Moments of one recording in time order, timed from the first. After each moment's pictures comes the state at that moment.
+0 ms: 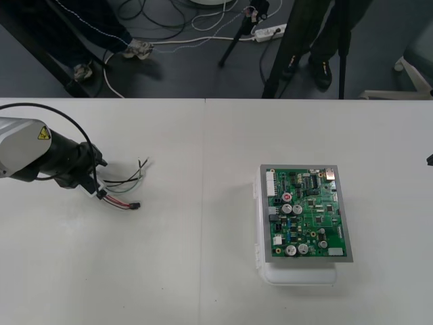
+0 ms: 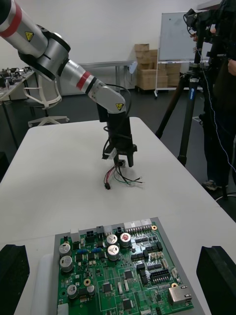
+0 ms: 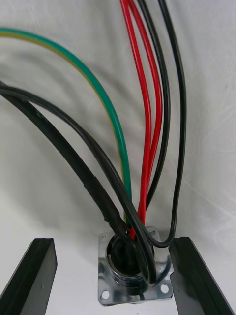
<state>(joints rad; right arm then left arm) 0.18 -0.87 -0.41 -1.73 0.76 -1.56 0.06 -0.79 0.92 -0.90 -1.01 -1.77 -0.85 -0.62</state>
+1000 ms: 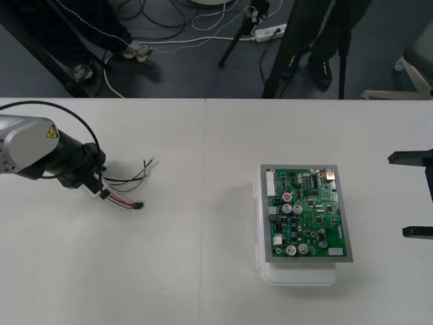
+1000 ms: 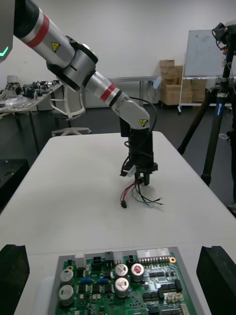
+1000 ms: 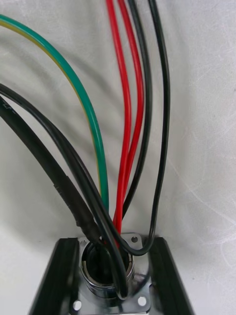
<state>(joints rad) 0.06 -0.87 -0.23 -1.69 0.75 -1.56 0.12 -0.85 0.89 -1.00 -0.94 -1.72 -0.84 -0.63</state>
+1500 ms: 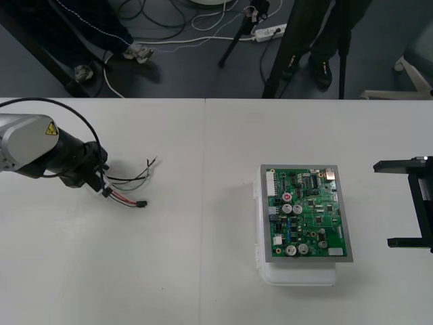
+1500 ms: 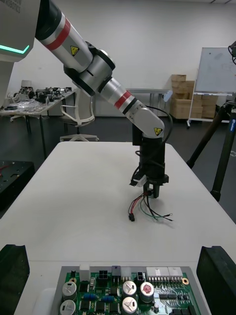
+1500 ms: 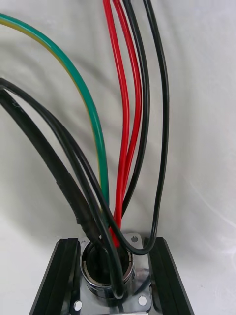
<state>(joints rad) 0.04 -0.87 -0.14 -1.68 0.72 -1.56 0.23 -0.86 0.89 -1.00 -0.94 -1.66 -0.85 -0.64</state>
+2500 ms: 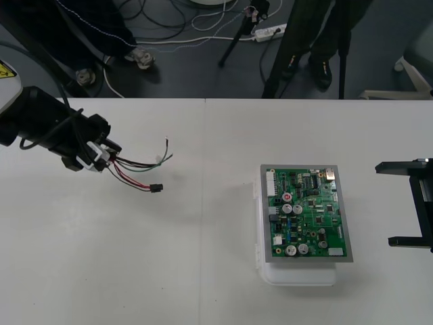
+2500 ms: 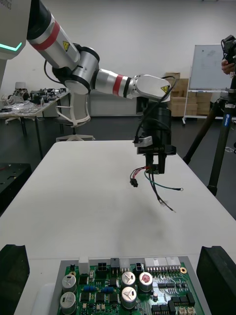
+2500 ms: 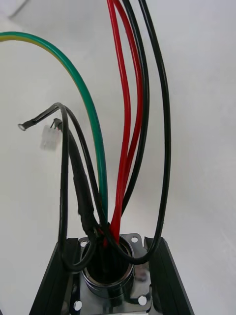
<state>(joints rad) 0.05 -0.87 -0.13 -1.65 0.71 -1.56 0.24 -0.73 0.91 -0.47 -1.24 -1.61 -1.34 -0.62</state>
